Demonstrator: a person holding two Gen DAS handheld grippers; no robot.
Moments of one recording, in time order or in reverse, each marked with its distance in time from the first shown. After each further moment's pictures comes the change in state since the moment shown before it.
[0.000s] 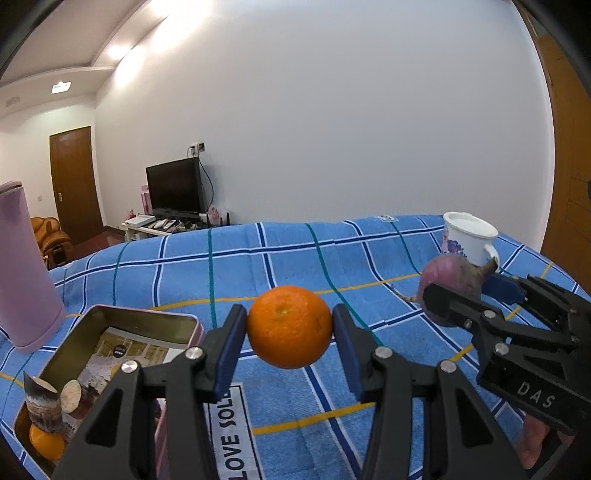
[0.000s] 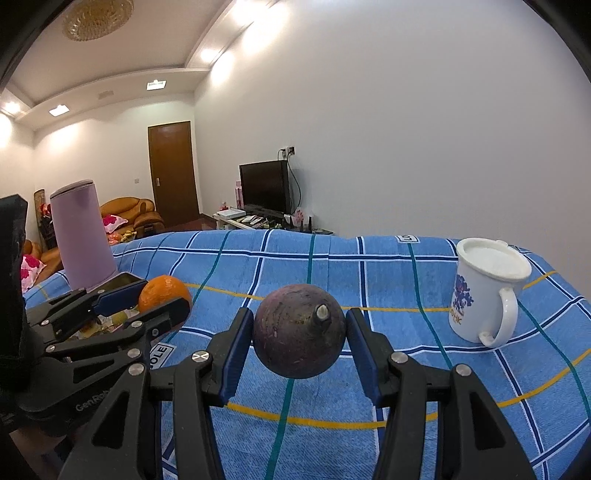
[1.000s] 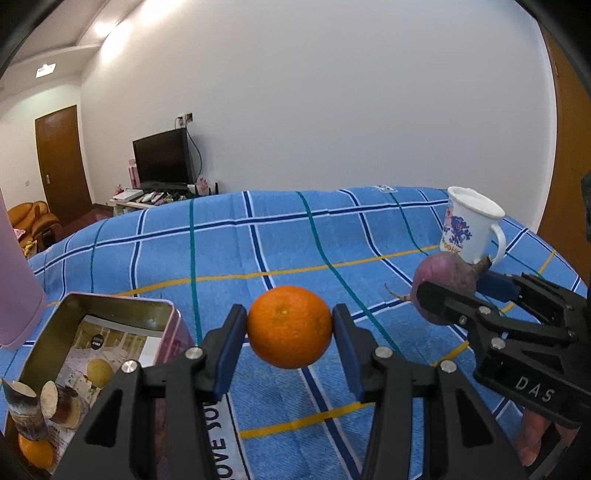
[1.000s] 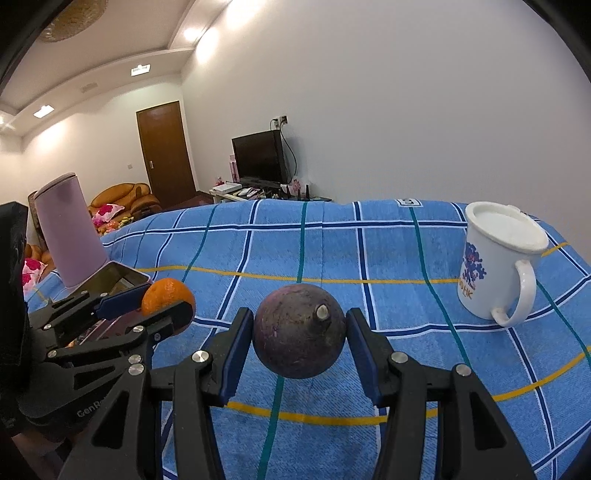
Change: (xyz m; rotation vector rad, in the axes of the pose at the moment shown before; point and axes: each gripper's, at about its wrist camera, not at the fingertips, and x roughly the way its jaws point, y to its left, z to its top) left arm 0.031 -0.004 0.002 0.003 0.132 -0.038; right arm 0.028 -0.013 0.001 0.058 0.133 0.009
